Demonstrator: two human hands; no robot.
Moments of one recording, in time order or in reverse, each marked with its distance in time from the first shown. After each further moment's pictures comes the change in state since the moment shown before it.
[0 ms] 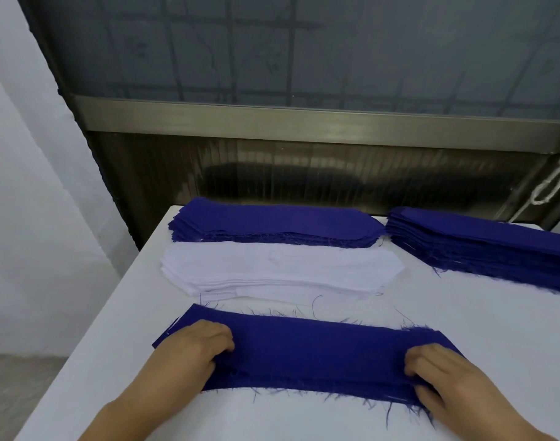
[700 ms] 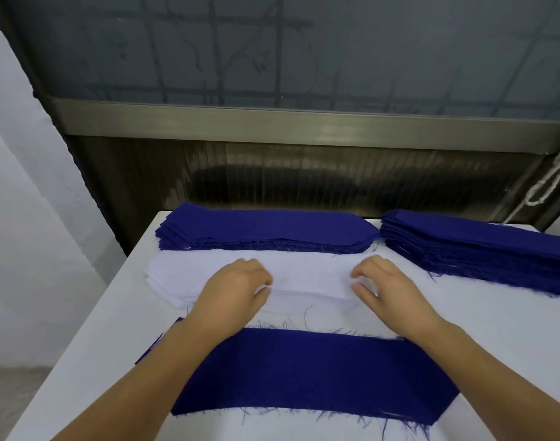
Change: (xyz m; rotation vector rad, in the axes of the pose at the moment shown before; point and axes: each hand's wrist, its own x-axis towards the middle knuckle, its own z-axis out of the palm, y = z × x) left_hand 0.123 0.004 0.004 -0.015 0.143 -0.030; right_hand 0.133 0.023 0.002 0.158 0.085 0.172
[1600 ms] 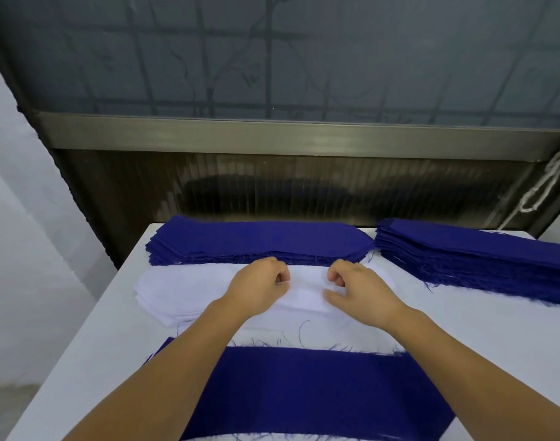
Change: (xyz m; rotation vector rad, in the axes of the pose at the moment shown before) left_hand 0.074 0.005 0.036 -0.147 -0.134 -0.111; right_hand 0.047 -0.002 0.021 -0.001 -0.176 0.121
